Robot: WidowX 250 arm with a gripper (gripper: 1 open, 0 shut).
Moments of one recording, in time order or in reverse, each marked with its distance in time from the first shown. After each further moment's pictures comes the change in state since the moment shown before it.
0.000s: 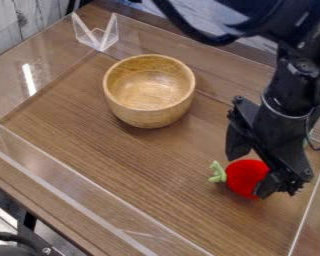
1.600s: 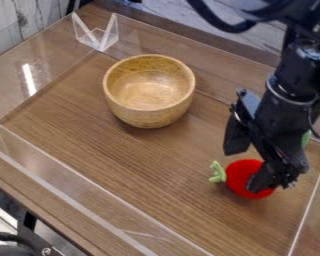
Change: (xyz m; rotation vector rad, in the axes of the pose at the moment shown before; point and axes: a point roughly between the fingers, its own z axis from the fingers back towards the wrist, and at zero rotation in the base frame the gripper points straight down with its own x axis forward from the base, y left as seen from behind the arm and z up) arm -0.005 0.012 0.006 -0.024 0.118 -0.074
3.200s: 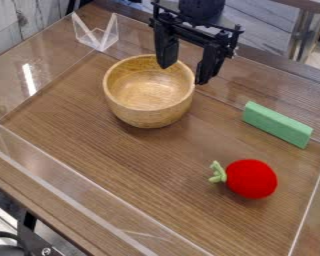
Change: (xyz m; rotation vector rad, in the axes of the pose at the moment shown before) arm -0.022 0.116 0.042 -0.102 0.024 0.559
